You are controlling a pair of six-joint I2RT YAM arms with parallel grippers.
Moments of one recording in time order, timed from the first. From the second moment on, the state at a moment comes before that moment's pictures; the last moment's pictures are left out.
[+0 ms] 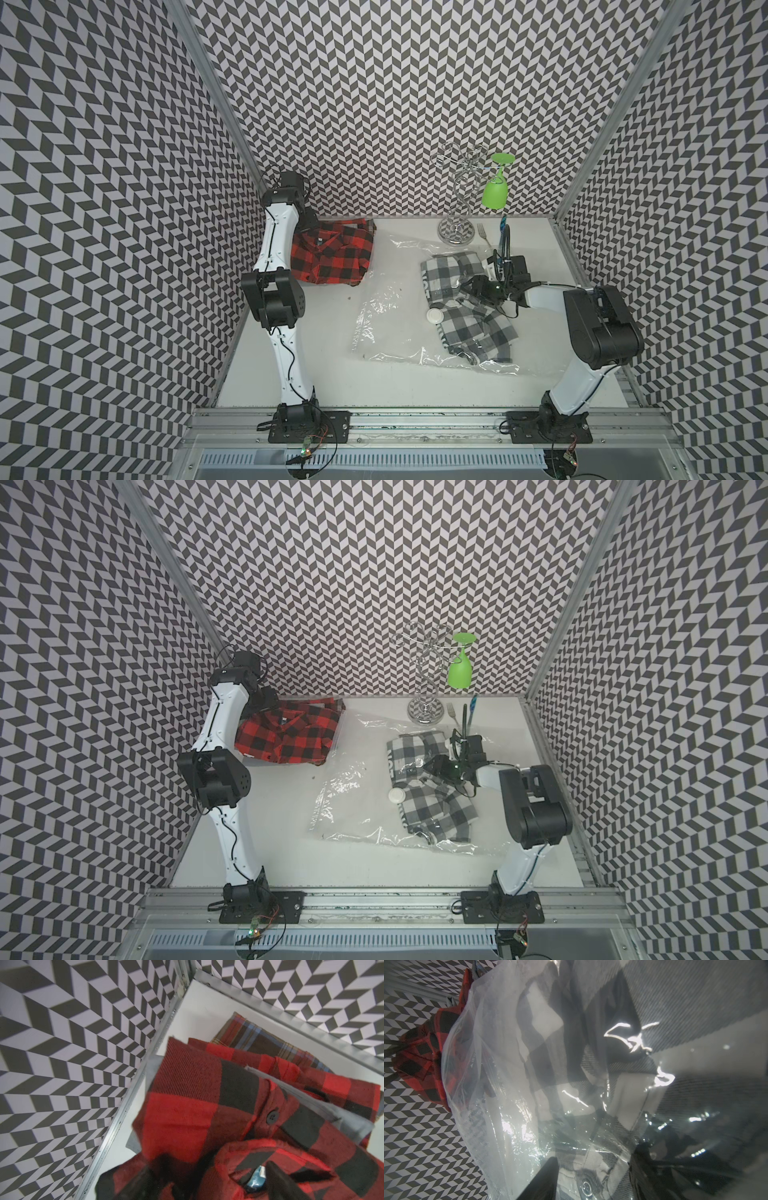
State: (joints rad) left arm 0.10 2.20 2.34 -1.20 -0.25 -0.33; right arm 0.14 1.79 0.86 0.02 -0.60 0.51
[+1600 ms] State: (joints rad) left arm -0.16 1.44 0.82 -0.51 0.39 -0.49; right arm 0.11 1.70 0.78 -0.03 -0.50 0.44
